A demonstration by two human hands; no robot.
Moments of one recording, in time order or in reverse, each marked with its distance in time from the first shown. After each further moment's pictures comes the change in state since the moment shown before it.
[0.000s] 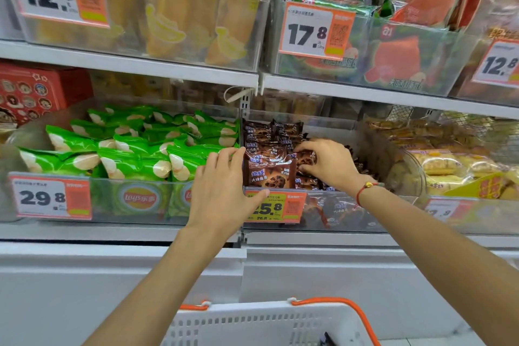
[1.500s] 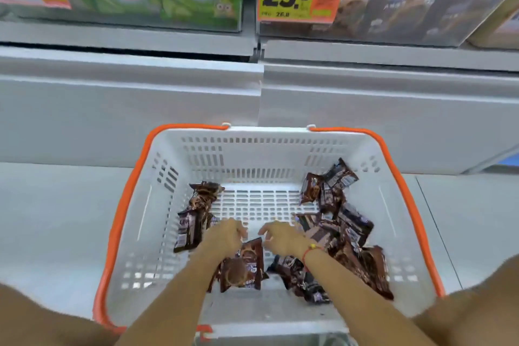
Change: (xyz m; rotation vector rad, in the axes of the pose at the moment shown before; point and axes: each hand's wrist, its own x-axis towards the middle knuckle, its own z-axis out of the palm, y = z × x) left_hand -0.331 -0.044 0.157 -0.196 -1.266 -0.472; right_hand -0.356 -0.172 0.211 0.588 -1.276 0.283
